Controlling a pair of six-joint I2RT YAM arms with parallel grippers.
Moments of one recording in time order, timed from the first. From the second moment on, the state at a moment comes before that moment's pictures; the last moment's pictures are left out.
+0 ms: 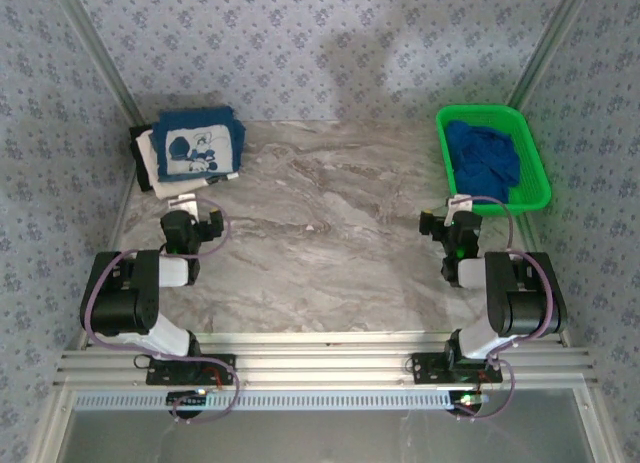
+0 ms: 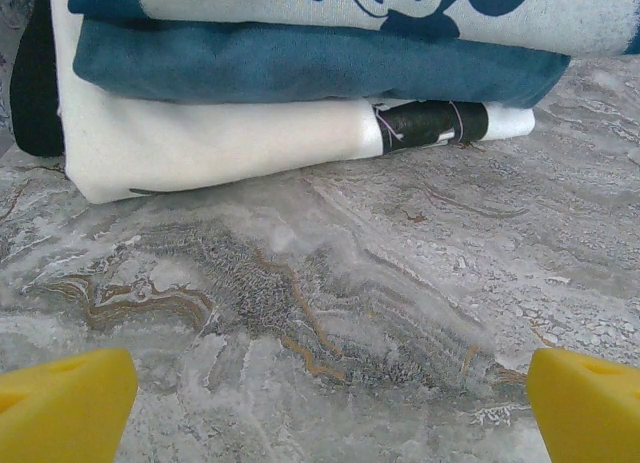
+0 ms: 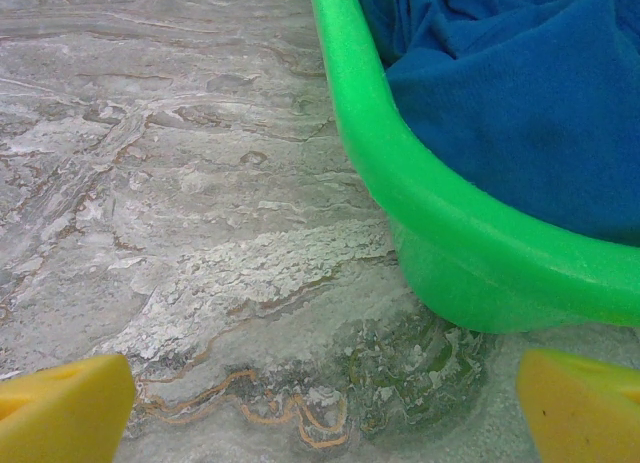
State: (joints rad) left arm 0.01 1.54 0.39 0.73 -0.12 -0.05; right arm -0.02 1.52 0.36 0.74 0.11 0.01
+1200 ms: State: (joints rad) left arm -0.30 1.14 1.36 -0.70 -0.07 -0.46; right arm -0.03 1.43 1.53 -0.78 -0.28 0.32
